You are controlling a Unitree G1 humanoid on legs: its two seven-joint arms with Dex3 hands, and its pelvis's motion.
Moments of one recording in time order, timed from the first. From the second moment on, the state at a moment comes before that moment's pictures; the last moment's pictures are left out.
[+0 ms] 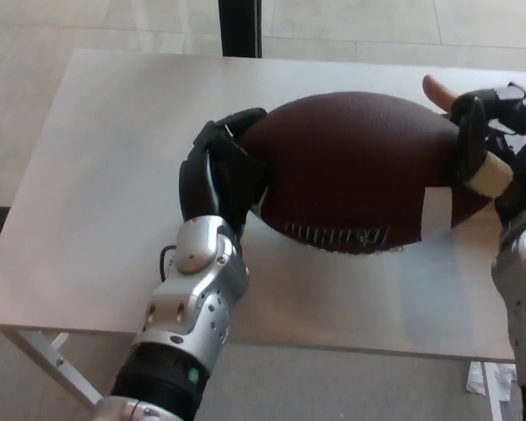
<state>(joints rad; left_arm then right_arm) -0.53 -0.10 -0.08 0.55 -0.45 0.05 0.31 -0.37 -0.06 -0.13 0.06 0.27 0.18 -0.25</state>
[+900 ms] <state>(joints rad) -1.11 0.03 -0.14 0.84 -0.37 0.24 0.33 -0.80 -0.04 -0.40 0.15 0.34 0.45 -0.41</state>
